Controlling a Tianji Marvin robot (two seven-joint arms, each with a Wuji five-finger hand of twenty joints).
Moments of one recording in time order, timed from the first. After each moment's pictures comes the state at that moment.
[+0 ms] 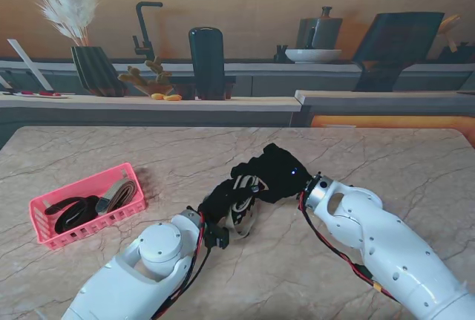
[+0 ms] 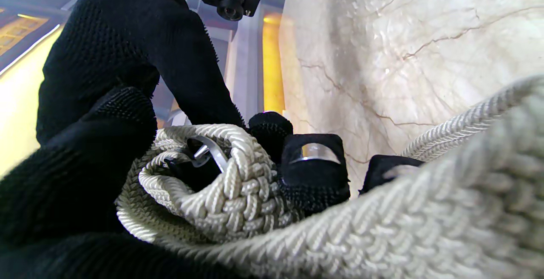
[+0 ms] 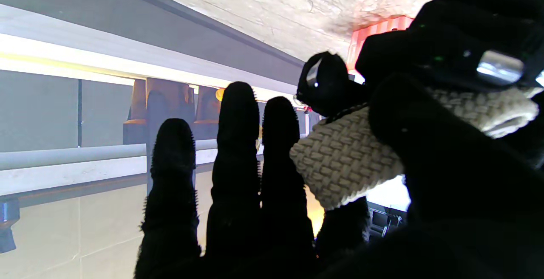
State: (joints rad) left arm 1.39 -1.26 -0.92 -1.45 -0.40 0.04 -0.02; right arm -1.25 -1.04 0.97 -1.39 -1.19 -0.47 -0.39; left_hand 0.50 -0.60 0.71 -0.08 0.54 0.12 0.72 0.51 1.05 0.10 1.01 0.98 1.23 0.09 1.42 0.81 1.02 0.35 1.72 0.49; right_hand 0.54 -0.62 0.87 -0.09 0.35 -0.27 0.69 0.55 0.85 -0.02 0.61 0.37 0.82 -0.01 0.59 0.63 0.41 0.20 0.80 0.64
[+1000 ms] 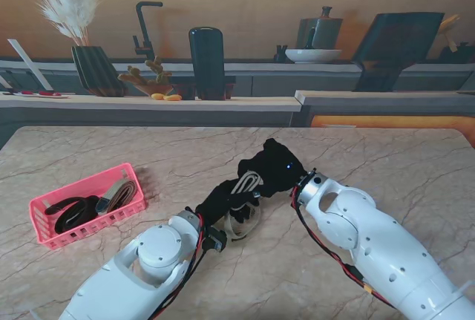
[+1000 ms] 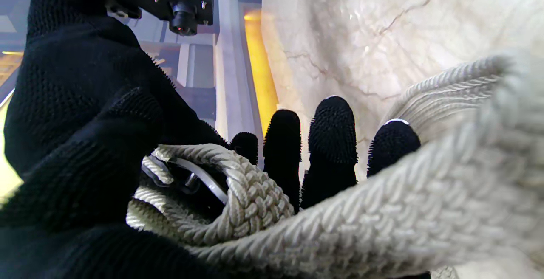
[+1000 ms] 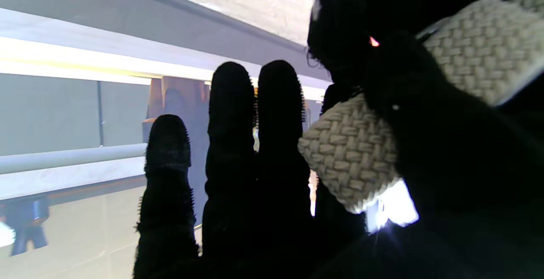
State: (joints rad) left arm 1.40 -1.24 -0.92 -1.48 -0.26 0.02 0.00; right arm -1.27 -1.06 0.97 -1.45 -1.10 -0.36 -0.30; left_hand 0.60 -0.53 0.56 -0.08 0.53 0.16 0.58 0.50 0.80 0.18 0.60 0.71 0.85 0.28 0.93 0.82 0.48 0.43 1.29 0.56; right_hand 0.62 -0.82 0.88 -0.21 0.80 -0.21 0.84 0.14 1.22 0.00 0.66 0.36 0.99 0.03 0.65 0.68 0.43 0.25 0.87 0.61
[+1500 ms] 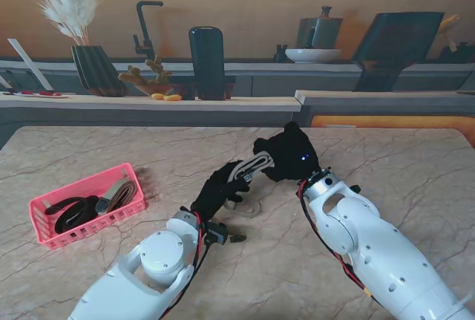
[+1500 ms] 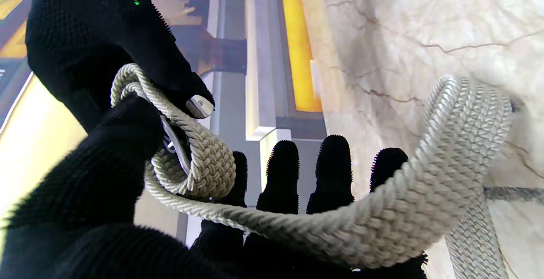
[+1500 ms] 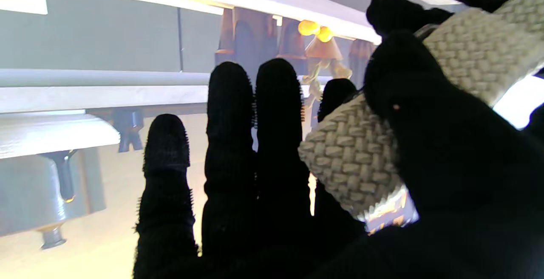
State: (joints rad) left arm 1.43 -1.27 -0.93 -1.49 -0.27 -0.08 0.17; right arm -1.33 -1.08 1.02 -1.49 -1.15 -0.15 -0.49; left_hand 0.63 -0.44 0.47 -0.08 0.38 0.09 0.45 0.44 0.60 0.18 0.33 0.46 0.52 0.28 0.44 0.59 0.18 0.39 0.91 0.53; right_hand 0.62 -0.82 0.88 -0.21 0.84 -0.21 0.92 0.14 1.24 0.00 0.67 0.36 0.99 0.04 0.66 0.68 0.43 0.26 0.89 0.60
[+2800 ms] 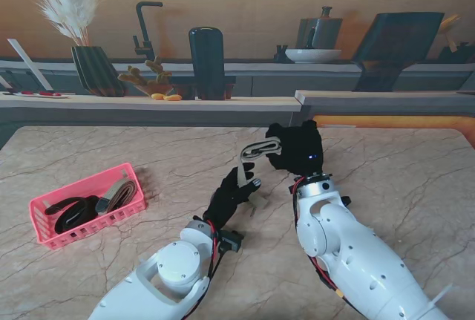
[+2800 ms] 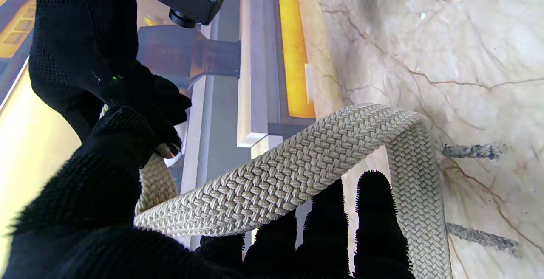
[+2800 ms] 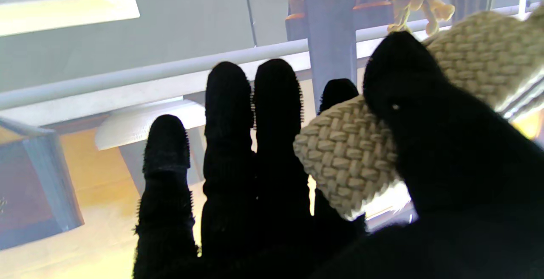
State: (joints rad) left arm 1.42 -1.32 -0.85 -1.43 -0.27 -0.12 0.27; right arm -1.31 -1.17 0.96 -1.39 -0.96 0.12 -0.70; left_hand 0.61 -0.37 0.36 -0.08 0.18 0.09 0.42 0.33 0.31 0.18 0.27 0.34 0.30 0.21 0.30 0.46 0.04 0.22 0.73 0.39; right_hand 0.62 -0.82 0.88 -0.21 0.84 -0.21 0.97 0.13 1.24 0.01 0.73 0.32 0.99 0.05 0.73 0.67 0.42 0.26 0.96 0.57
